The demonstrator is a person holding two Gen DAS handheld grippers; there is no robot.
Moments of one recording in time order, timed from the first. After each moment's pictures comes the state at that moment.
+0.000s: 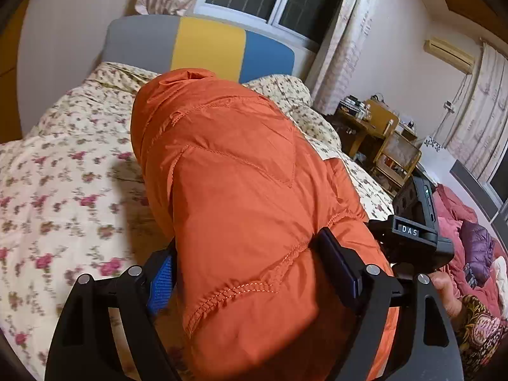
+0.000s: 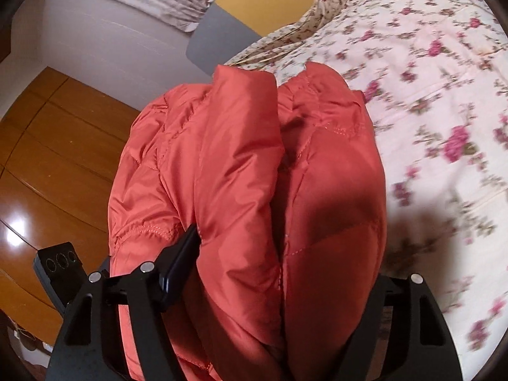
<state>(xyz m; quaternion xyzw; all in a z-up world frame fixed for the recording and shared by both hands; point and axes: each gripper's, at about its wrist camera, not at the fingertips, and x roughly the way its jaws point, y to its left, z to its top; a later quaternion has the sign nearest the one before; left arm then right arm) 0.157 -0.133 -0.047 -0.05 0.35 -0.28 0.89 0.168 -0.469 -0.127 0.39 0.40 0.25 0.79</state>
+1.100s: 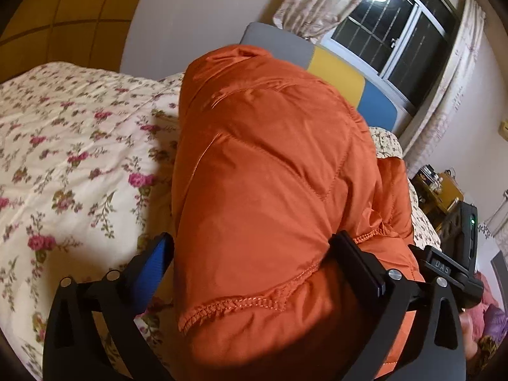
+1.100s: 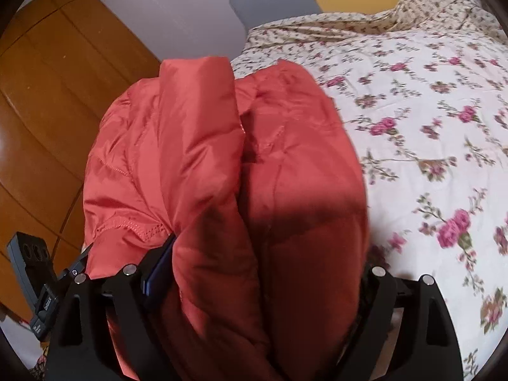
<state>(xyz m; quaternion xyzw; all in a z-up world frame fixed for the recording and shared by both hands) 0.139 0.059 -0.108 -0.18 0.33 -0.08 0.92 0.205 -0.263 -0.130 0.22 0.42 0.24 0.85</state>
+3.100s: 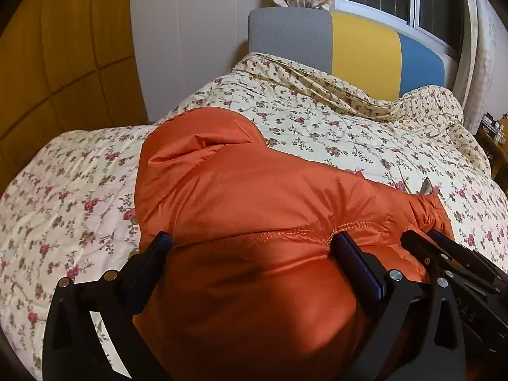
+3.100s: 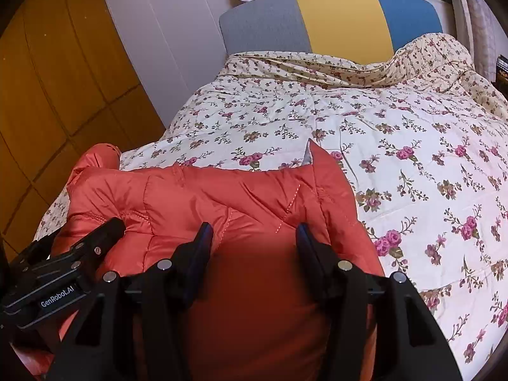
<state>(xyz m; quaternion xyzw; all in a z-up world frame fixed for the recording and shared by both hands) 0.278 0.002 -0.091 0.00 0.37 0.04 0.93 0.278 -0.222 -0.106 0.13 0.38 0.16 0.90</state>
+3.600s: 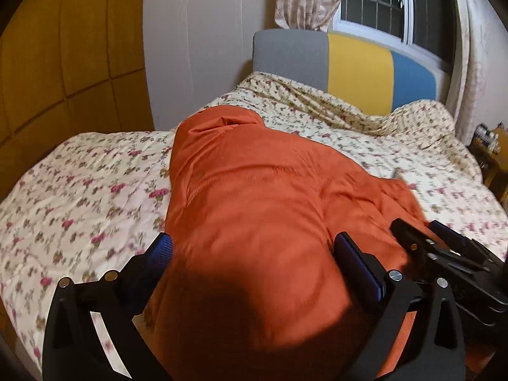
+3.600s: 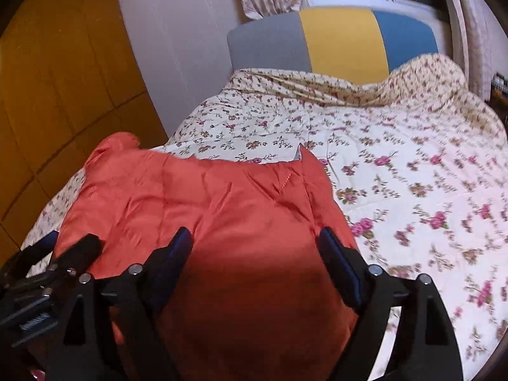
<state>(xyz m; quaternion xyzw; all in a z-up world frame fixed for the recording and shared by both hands) 0.190 0.000 -0.071 -0.02 0.32 0.03 0.95 0.217 -0.235 -0.088 0.10 0.33 0.15 0.93</state>
